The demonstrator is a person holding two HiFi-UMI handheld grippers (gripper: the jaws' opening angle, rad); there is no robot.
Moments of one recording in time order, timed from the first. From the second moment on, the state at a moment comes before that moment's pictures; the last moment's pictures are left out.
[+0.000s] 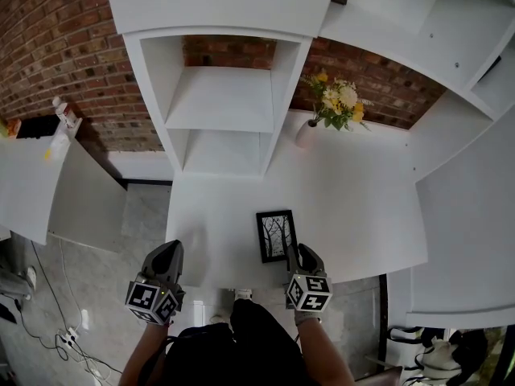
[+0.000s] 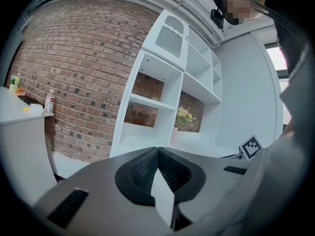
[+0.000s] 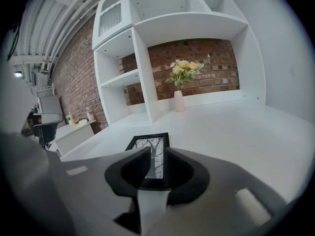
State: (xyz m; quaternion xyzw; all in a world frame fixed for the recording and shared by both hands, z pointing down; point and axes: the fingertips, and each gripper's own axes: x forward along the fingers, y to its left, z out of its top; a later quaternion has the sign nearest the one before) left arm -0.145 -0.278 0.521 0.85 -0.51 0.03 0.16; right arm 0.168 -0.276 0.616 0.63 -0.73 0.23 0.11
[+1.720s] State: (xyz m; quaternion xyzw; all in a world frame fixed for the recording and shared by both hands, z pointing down) left arm -0.156 -0.223 0.470 0.87 -0.47 -0.02 0.12; right arm 0.123 -0.197 0.464 0.61 -0.79 0.05 0.00
